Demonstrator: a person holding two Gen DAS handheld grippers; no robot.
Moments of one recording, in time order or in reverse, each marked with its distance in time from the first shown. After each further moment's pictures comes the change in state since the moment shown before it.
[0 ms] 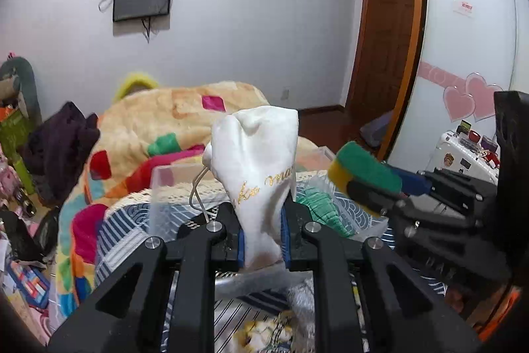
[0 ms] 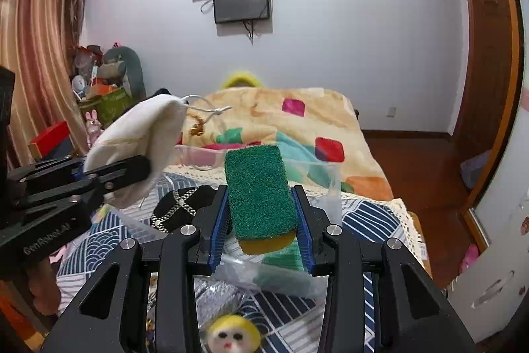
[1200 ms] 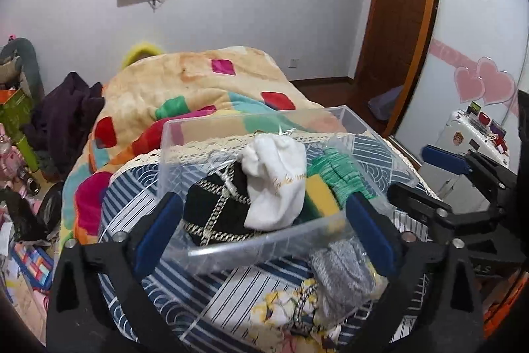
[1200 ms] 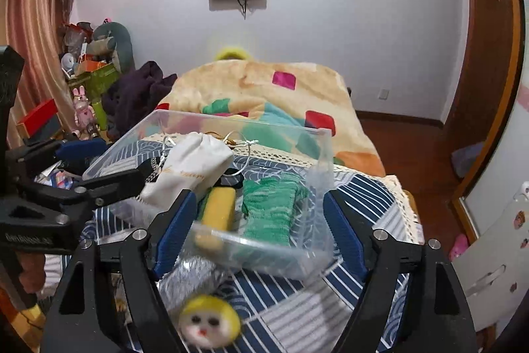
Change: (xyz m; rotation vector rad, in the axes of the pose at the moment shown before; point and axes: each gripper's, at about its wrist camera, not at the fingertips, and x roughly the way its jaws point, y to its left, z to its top) left arm 0.008 0.020 -0.025 -0.015 0.128 0.037; right arm -0.008 -0.008 -0.018 -0.028 0.090 -0.045
